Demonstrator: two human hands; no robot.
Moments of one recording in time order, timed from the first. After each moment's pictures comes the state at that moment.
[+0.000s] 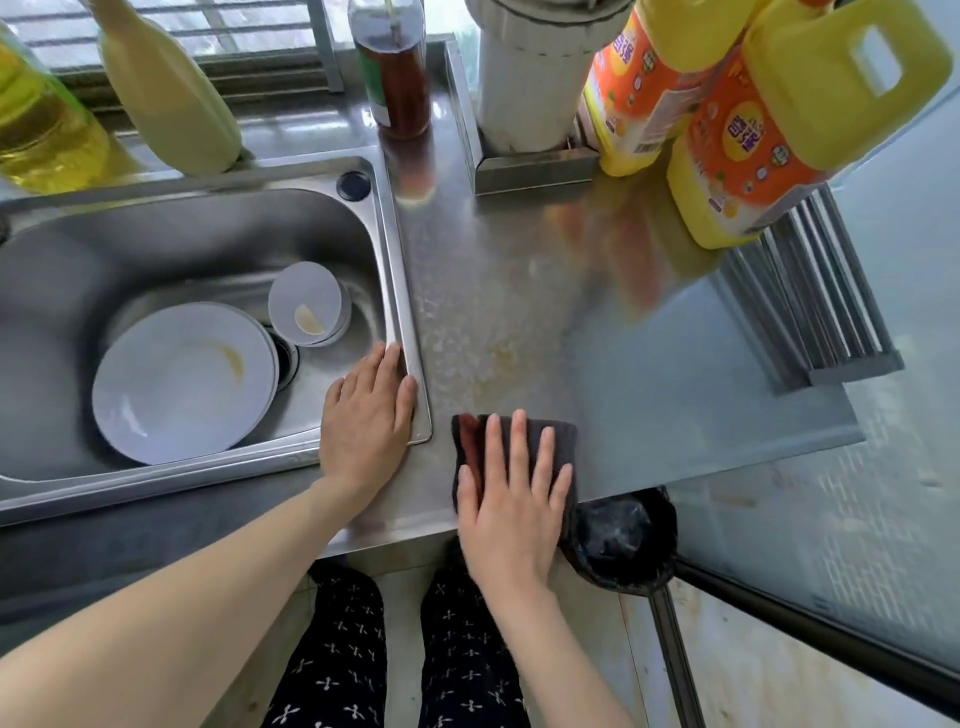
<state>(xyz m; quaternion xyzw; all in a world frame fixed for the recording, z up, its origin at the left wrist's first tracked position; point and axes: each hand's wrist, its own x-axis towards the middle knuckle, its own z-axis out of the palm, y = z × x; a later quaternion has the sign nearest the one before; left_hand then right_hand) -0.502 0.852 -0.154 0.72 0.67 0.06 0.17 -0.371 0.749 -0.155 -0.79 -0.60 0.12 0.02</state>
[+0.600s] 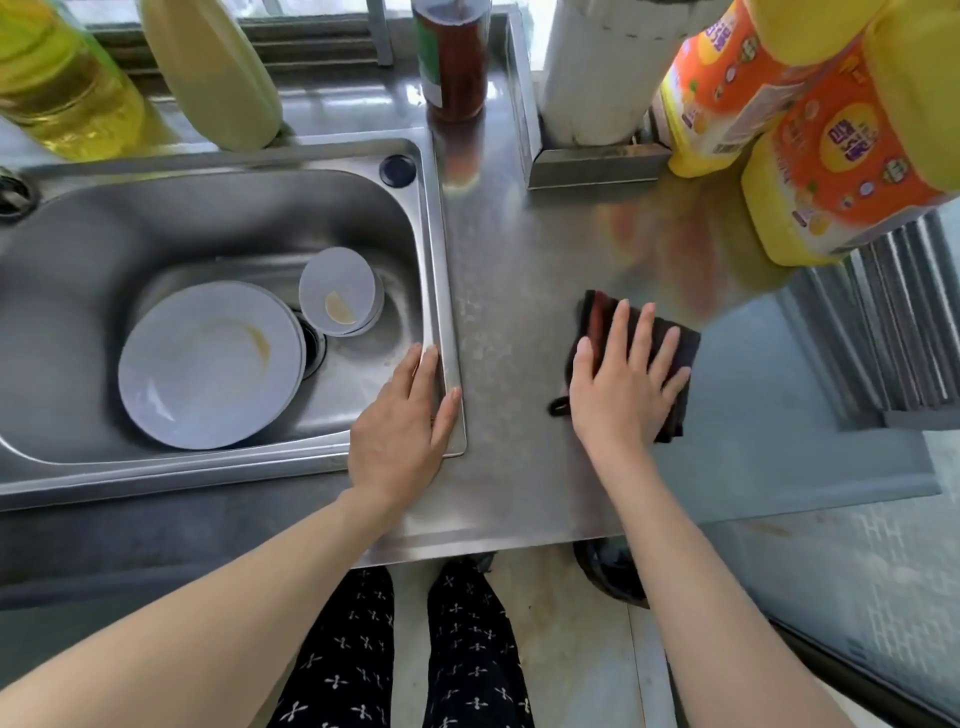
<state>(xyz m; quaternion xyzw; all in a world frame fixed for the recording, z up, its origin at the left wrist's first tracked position) -0.500 0.852 -0.149 0.69 0.69 0.08 0.21 -0.301 0.883 -0.154 -0.84 -0.52 0.14 0.00</state>
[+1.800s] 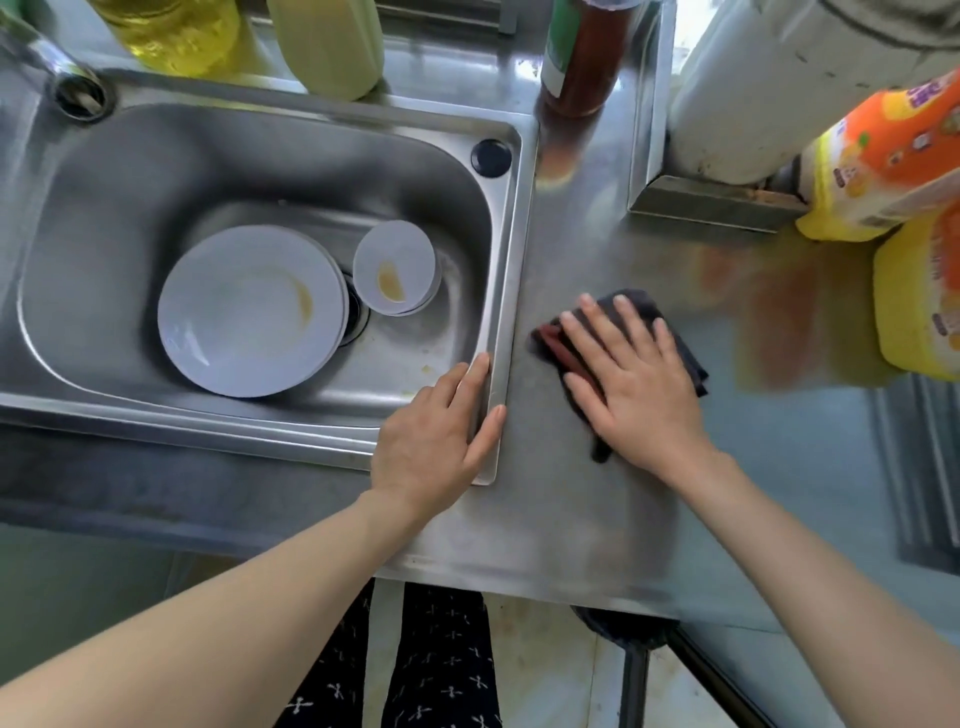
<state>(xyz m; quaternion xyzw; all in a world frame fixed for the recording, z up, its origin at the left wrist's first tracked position) -0.498 0.857 -0.153 0.66 0.72 0.07 0.20 -0.293 0.942 -0.163 -0.50 -0.87 0.07 -0.01</state>
